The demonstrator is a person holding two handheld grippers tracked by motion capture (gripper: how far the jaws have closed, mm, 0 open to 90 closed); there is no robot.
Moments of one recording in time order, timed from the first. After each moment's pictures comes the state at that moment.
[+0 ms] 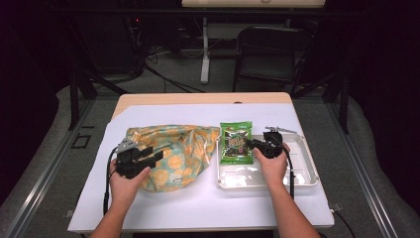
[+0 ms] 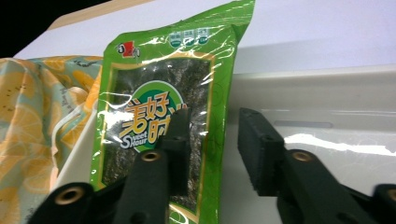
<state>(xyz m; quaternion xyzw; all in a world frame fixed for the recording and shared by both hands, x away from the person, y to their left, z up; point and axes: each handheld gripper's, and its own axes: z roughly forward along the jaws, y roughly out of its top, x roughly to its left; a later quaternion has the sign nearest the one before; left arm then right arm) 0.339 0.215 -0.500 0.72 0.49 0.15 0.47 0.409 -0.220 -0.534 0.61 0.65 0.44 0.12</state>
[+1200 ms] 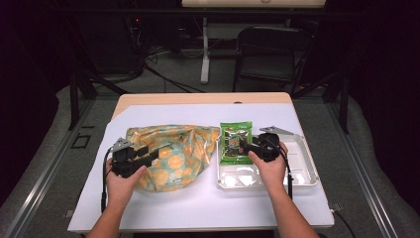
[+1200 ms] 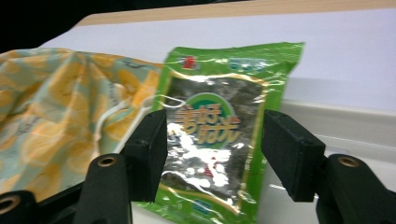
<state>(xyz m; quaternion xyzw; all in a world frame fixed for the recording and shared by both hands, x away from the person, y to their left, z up) 0.343 0.229 -0.503 0.71 0.50 0.16 0.46 0.383 -0.198 -0.506 0.54 0.69 0.45 0.17</state>
